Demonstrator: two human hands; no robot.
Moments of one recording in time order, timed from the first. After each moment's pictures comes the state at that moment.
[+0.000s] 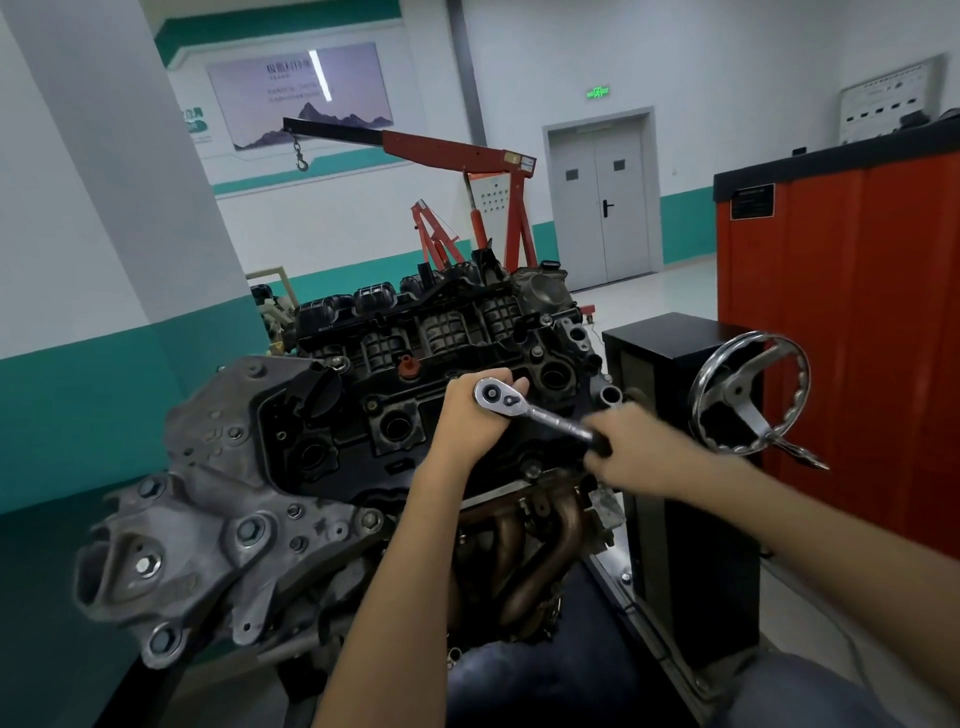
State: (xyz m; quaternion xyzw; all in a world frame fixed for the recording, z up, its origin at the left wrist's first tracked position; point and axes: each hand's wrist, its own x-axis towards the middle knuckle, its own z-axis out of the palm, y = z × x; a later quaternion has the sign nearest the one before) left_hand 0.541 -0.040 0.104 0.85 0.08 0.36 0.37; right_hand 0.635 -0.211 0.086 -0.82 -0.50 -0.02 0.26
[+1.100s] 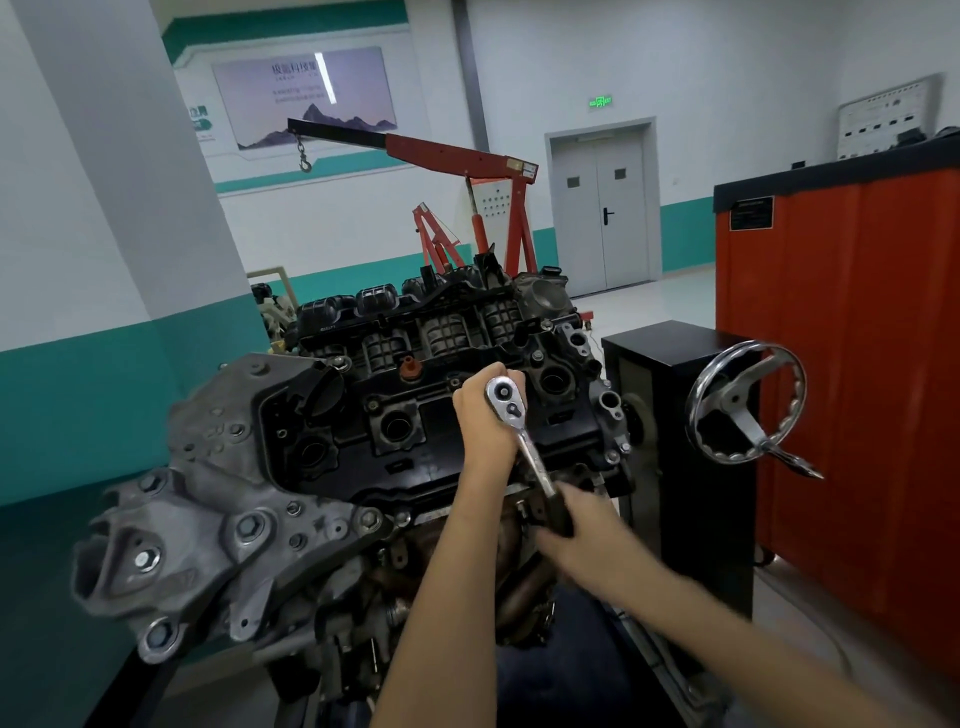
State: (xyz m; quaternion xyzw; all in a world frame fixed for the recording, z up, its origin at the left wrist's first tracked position) left_hand 0.563 -0.067 0.099 0.66 0.14 0.50 0.54; right_hand 0.567 -0.198 0.027 -0.74 -0.44 0.10 0.50
